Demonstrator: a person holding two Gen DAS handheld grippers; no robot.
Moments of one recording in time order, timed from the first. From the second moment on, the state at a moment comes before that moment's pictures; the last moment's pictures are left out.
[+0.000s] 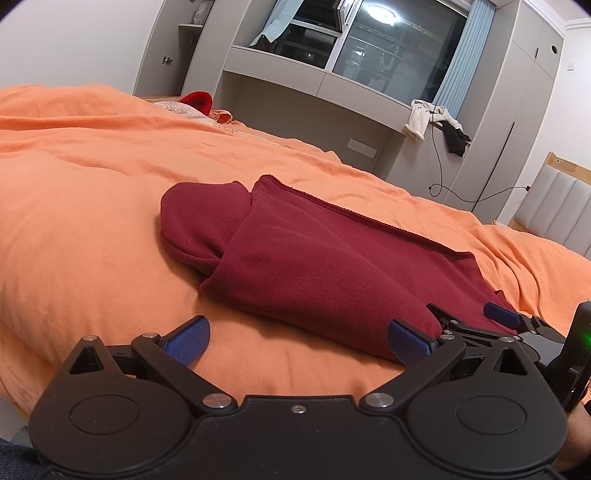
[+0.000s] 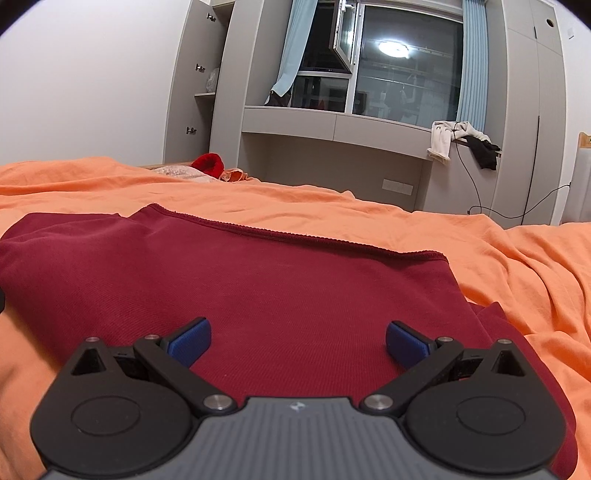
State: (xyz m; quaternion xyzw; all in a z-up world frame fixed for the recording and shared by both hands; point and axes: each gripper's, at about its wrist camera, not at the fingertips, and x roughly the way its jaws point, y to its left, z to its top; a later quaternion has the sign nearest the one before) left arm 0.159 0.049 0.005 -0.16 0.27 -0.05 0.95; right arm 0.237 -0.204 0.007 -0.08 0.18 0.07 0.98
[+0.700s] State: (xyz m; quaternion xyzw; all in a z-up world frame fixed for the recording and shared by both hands) left arm 0.159 0.048 0.004 -0.16 0.27 -0.05 0.95; right arm 0.238 -0.205 0.006 -0.08 0.18 0.07 0.98
